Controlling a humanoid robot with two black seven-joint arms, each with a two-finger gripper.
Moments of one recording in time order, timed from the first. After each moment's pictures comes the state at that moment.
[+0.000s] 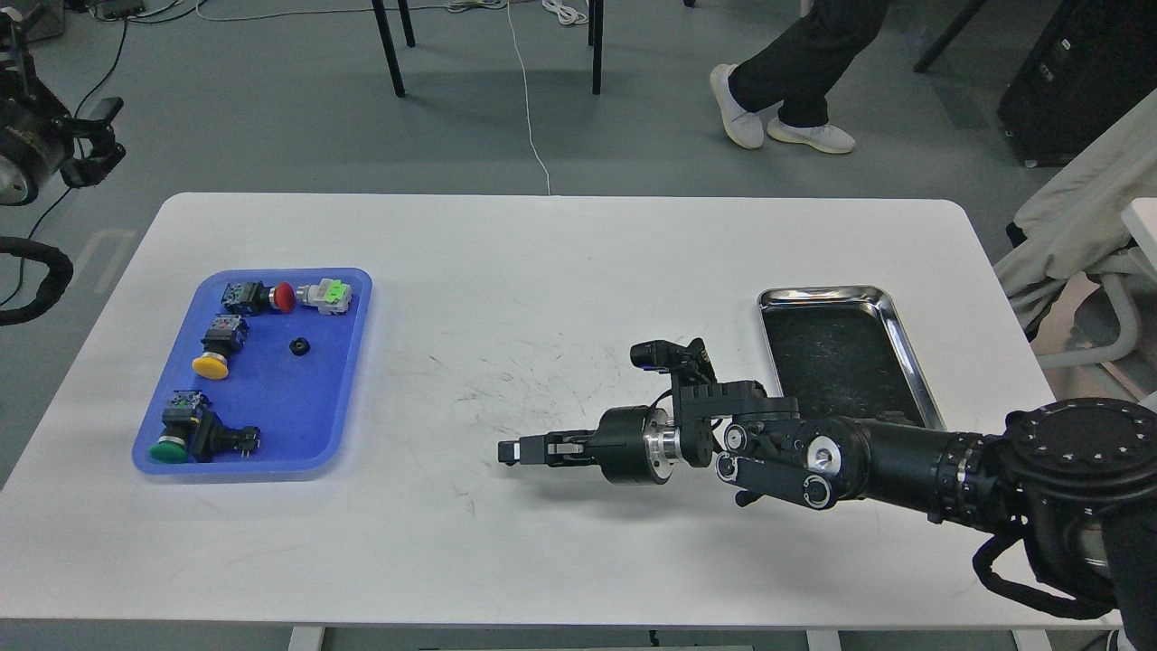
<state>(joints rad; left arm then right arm) -0.96 0.68 -0.47 -0.54 -0.12 -0.34 -0.23 0.96 0.00 -0.23 0.77 -1.00 0.21 0.49</state>
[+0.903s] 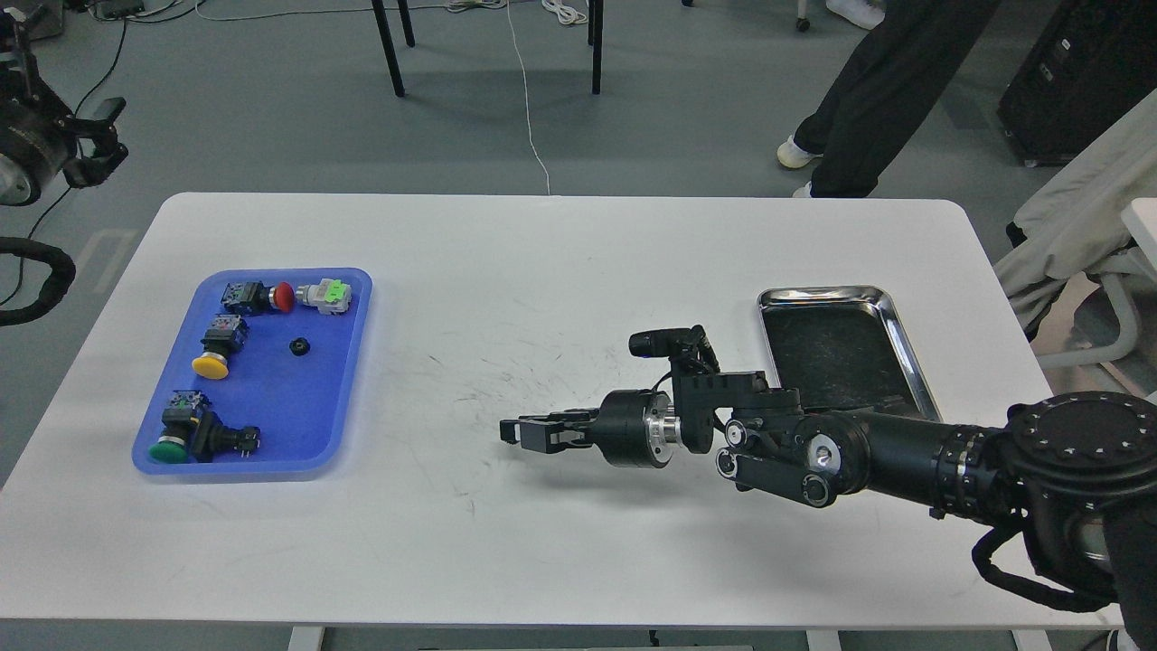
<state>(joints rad) -0.96 0.68 -0.47 -0.54 -0.12 -0.34 -0.23 0.98 0.00 -0.22 0.76 -1.07 0.09 0.49</state>
